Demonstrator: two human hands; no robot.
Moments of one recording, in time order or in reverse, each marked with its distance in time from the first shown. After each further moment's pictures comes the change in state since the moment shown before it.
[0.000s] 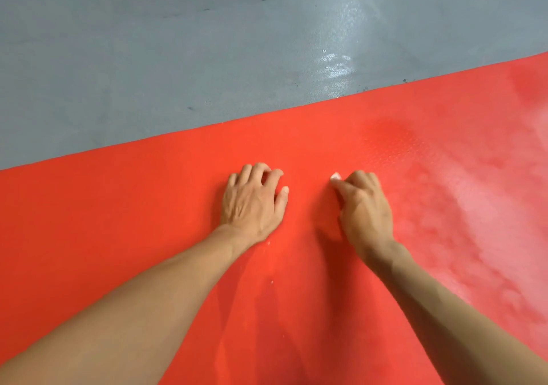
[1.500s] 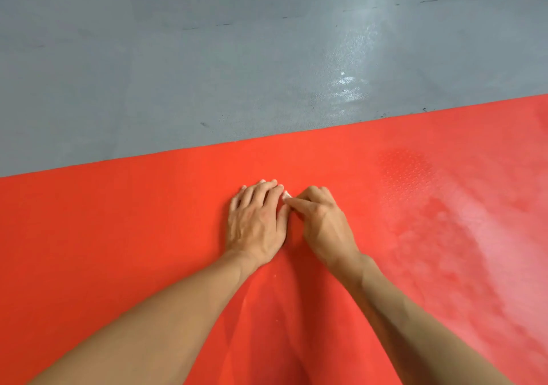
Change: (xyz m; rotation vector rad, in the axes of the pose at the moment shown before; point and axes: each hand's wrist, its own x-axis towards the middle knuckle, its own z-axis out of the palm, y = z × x) left_hand 0.016 -0.012 0.011 -0.129 0.042 -0.146; right_hand 0.044 -0.059 0.025 0.299 -0.125 -0.228
